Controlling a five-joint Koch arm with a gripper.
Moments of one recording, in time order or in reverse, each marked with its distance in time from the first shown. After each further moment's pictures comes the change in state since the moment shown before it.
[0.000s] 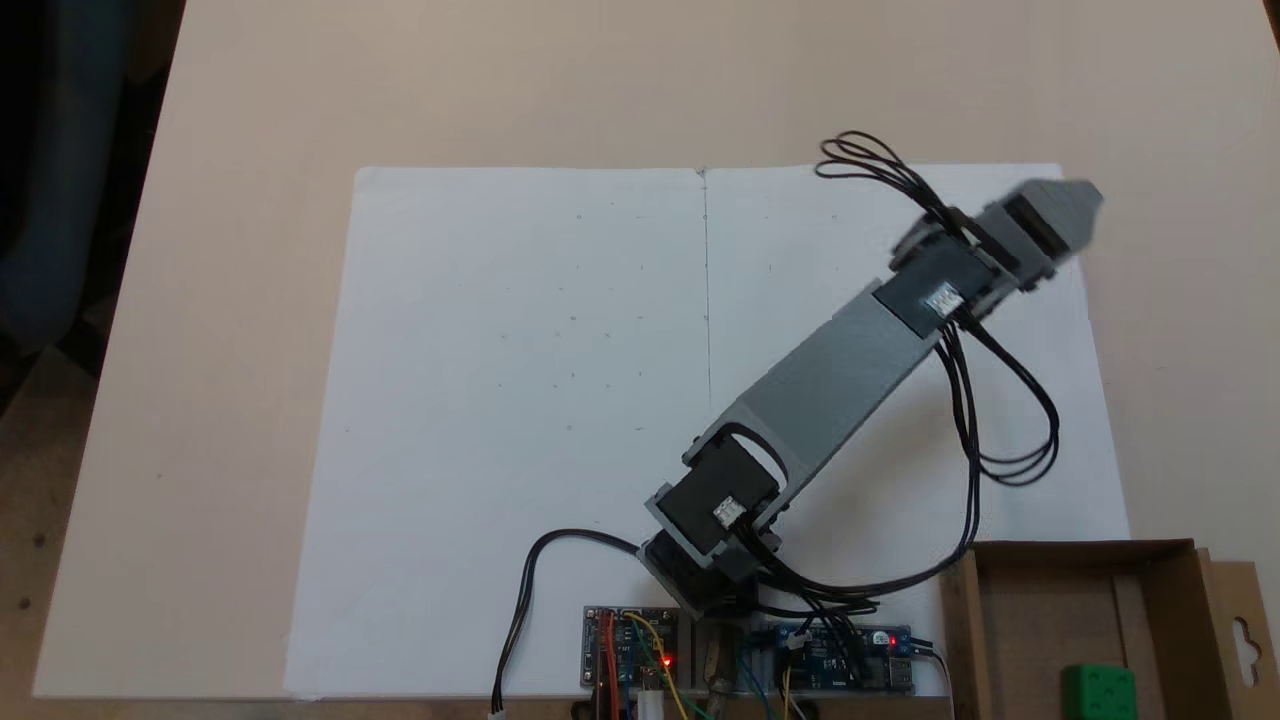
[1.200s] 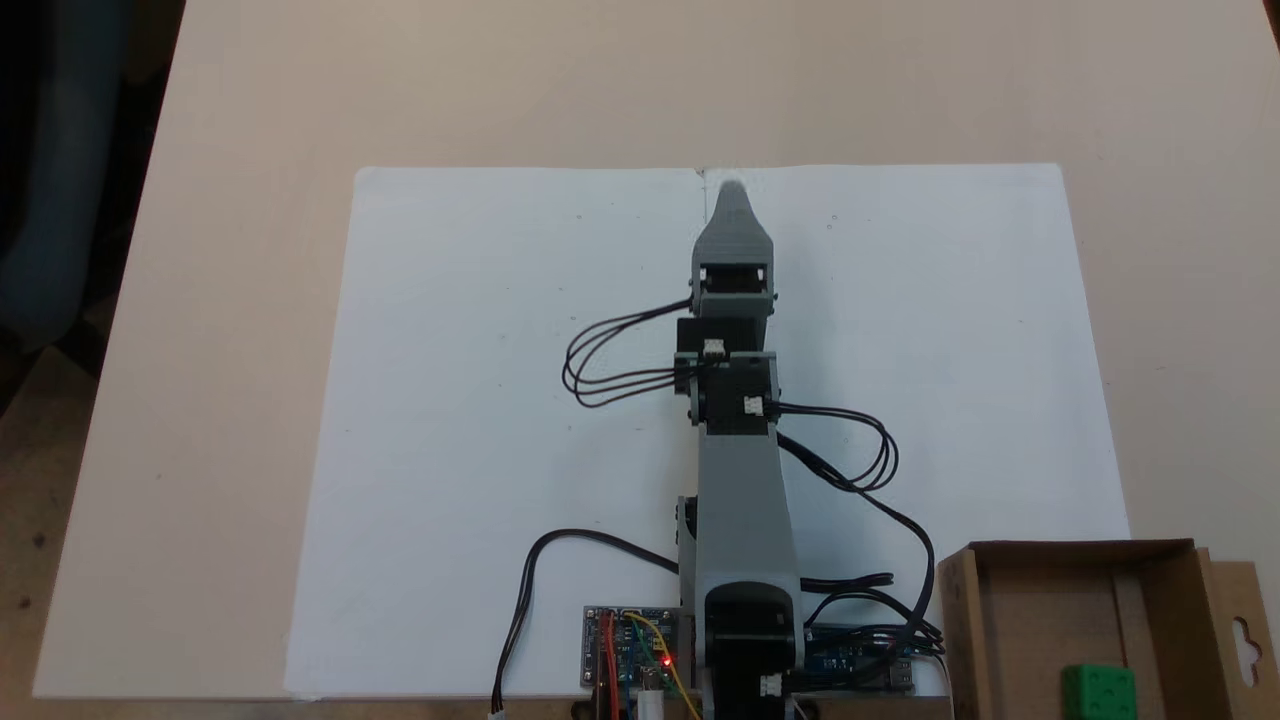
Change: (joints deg) arm -45.0 28.2 58.1 -45.2 -6.9
